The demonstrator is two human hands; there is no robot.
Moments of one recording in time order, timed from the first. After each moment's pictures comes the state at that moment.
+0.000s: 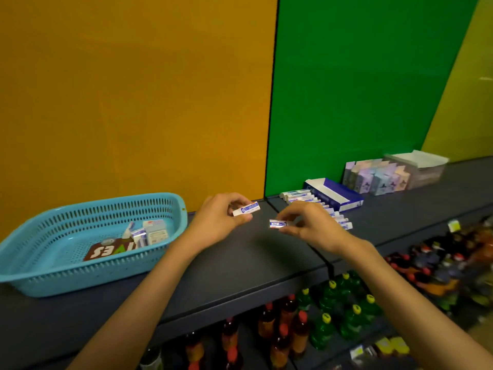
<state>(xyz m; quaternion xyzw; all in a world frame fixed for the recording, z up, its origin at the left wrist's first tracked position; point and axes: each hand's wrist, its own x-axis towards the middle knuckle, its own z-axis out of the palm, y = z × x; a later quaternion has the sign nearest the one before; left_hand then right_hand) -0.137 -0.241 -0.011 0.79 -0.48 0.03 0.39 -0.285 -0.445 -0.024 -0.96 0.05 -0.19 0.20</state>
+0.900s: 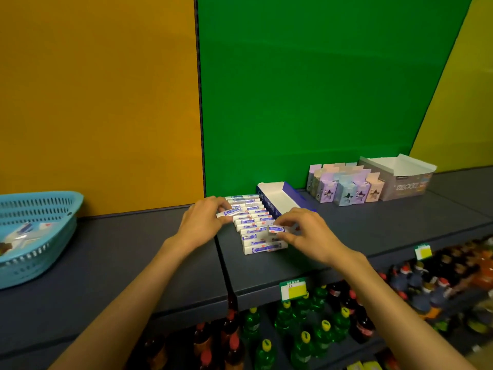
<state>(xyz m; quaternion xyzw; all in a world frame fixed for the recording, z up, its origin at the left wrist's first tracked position) -0.152 -0.477 -0.068 0.87 -0.40 0.08 0.29 -0.334 -0.685 -0.063 -0.96 0.06 -0.19 0.19</state>
